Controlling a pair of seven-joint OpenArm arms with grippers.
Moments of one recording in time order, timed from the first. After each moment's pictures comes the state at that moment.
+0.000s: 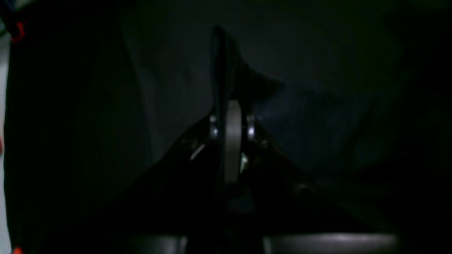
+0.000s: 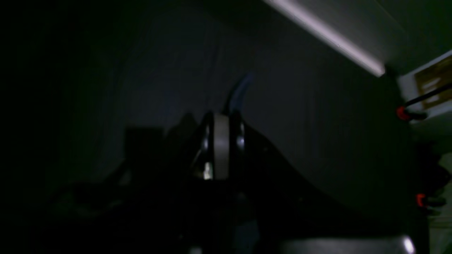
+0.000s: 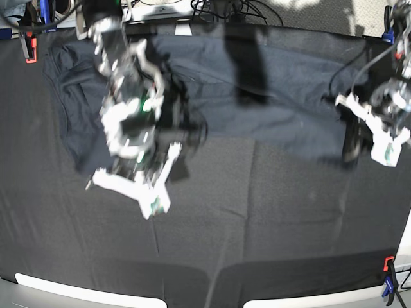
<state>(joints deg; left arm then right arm) 15.0 -23.8 -14.7 107.9 -26.8 -29.5 28.0 4.7 7.8 -14.1 107.0 -20.2 4.2 -47.9</state>
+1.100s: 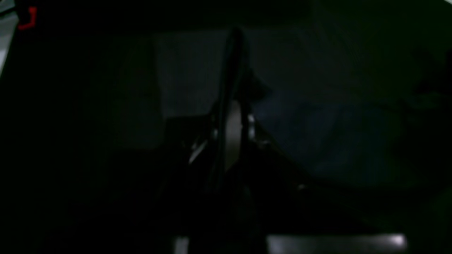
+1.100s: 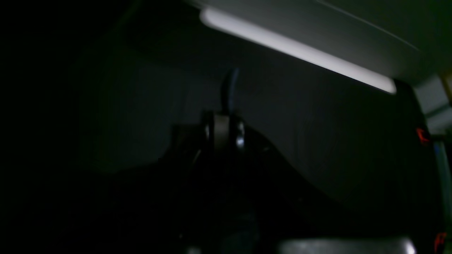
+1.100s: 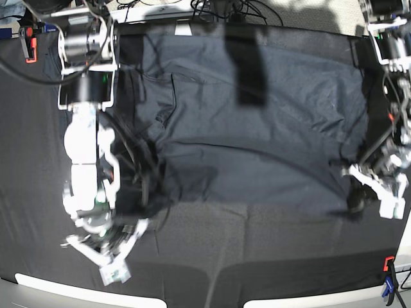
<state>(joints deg) -5.6 -19.4 -14.9 84.2 -27.2 -31.1 28.4 22.4 7.8 -1.4 90.5 -8.7 20.3 -44.1</state>
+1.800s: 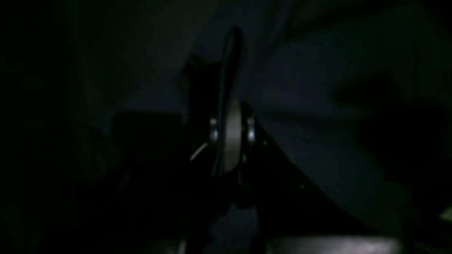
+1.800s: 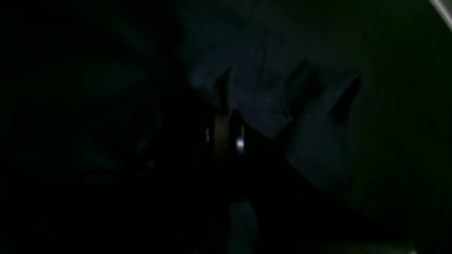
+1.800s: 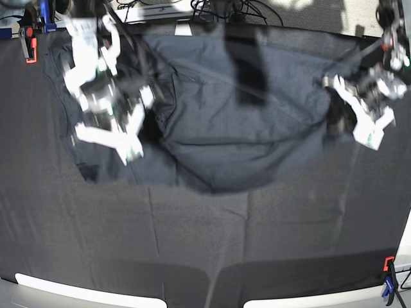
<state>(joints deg) 20.5 -19.5 -14.9 105.4 -27.3 -33.0 41.2 -16.6 14.6 -1.5 114.0 -8.7 24.2 -44.9</state>
